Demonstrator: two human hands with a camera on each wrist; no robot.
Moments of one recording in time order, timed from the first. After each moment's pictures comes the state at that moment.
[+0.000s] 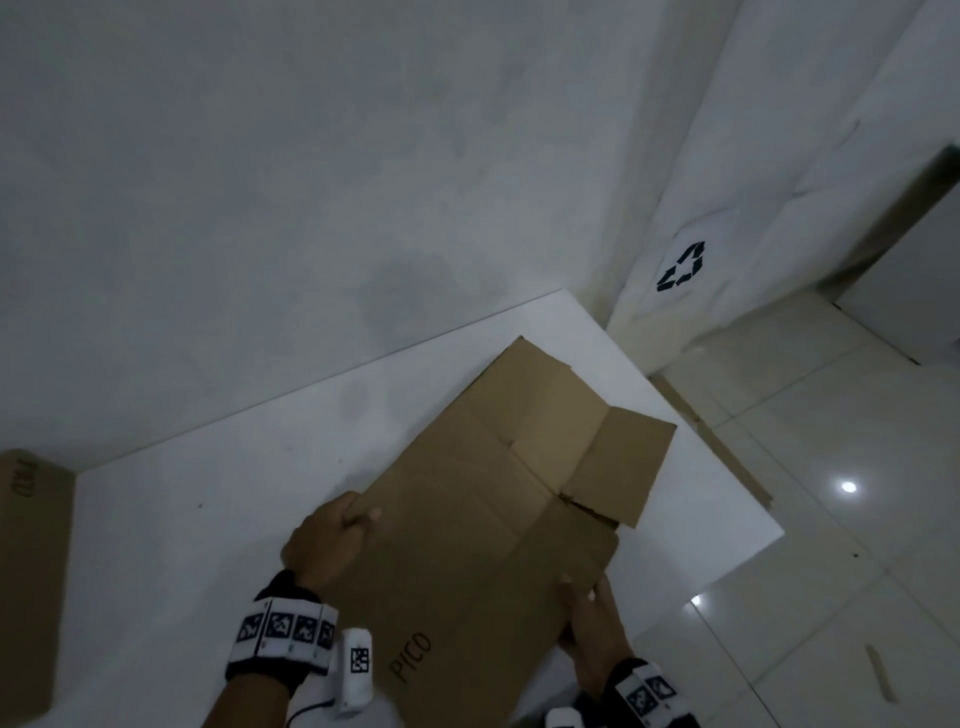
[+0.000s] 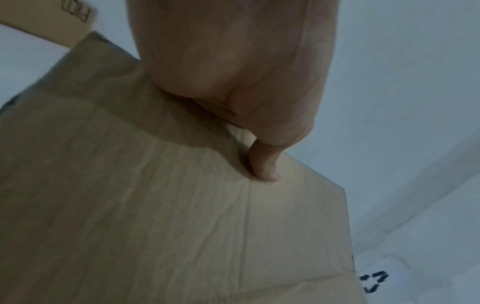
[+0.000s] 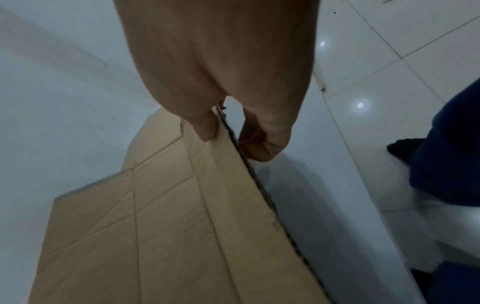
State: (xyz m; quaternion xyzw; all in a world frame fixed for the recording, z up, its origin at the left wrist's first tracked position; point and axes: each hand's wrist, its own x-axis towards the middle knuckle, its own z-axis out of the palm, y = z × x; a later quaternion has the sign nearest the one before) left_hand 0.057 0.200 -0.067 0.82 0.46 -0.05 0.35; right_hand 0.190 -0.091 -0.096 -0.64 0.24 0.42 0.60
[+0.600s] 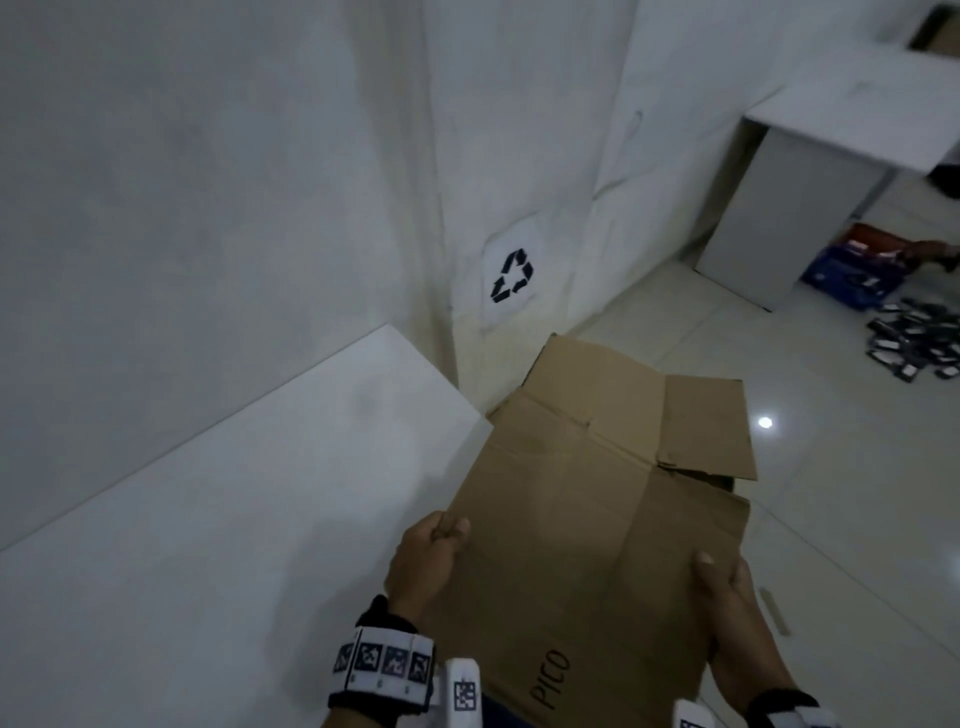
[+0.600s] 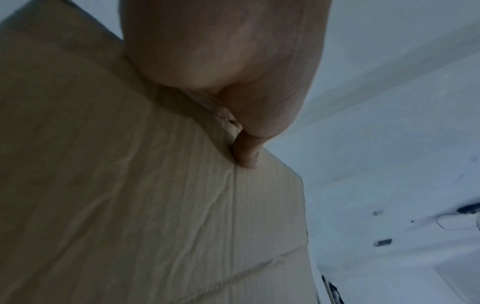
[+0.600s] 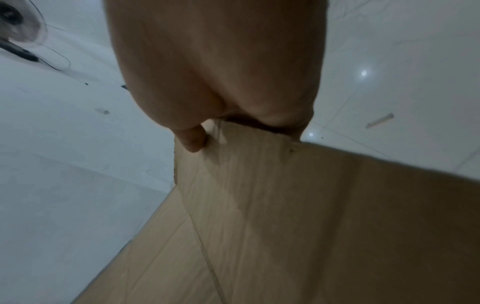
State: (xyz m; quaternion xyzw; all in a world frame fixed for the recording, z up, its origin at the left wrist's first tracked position) left_hand 0.313 -0.068 -0.054 0.73 0.36 -0.07 0.58; right_hand 0.392 -0.384 -0.045 -0.66 0.27 0.18 0.68
